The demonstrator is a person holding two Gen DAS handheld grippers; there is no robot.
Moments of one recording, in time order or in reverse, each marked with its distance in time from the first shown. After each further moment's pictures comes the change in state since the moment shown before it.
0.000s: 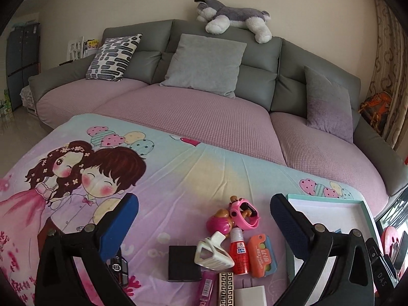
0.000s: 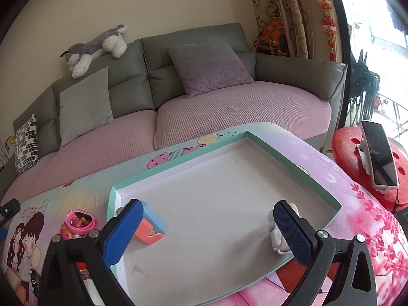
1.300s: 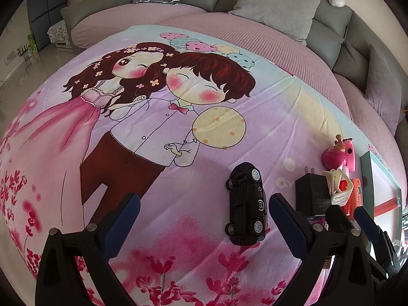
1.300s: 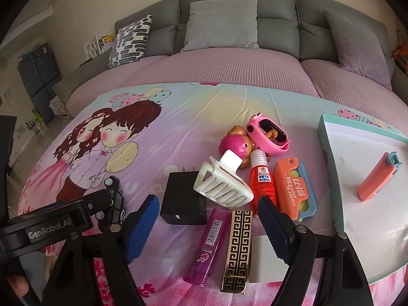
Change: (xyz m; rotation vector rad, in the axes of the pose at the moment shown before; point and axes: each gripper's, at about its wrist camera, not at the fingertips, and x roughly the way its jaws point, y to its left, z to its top) left arm 0.034 0.139 -0.066 -0.178 0.396 0.160; right arm 0.012 0.209 -0.101 -0.454 0.320 0.453
